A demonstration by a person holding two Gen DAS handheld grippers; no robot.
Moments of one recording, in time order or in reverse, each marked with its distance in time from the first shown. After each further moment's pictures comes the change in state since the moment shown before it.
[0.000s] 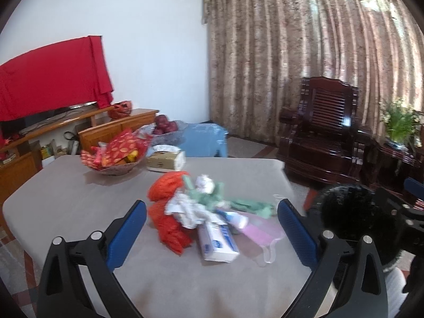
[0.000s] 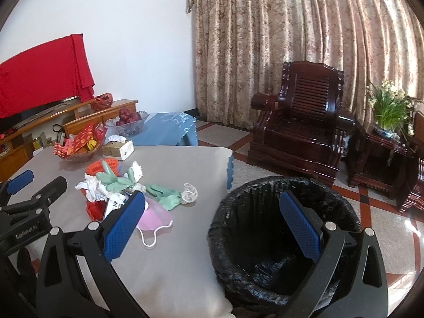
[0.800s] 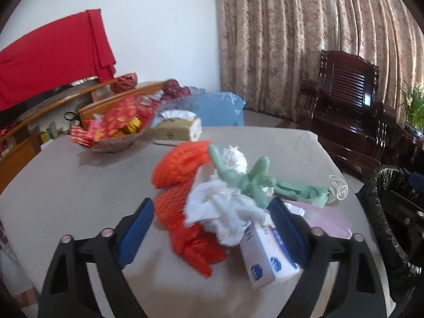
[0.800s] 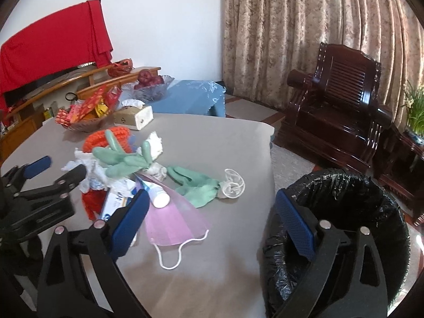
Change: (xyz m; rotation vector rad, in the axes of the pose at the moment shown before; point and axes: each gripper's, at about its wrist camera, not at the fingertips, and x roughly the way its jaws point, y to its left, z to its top) left arm 0.133 0.032 -0.023 -0.006 0.159 0.012; right arm 0.121 0.053 -0.007 -0.076 0.165 0.093
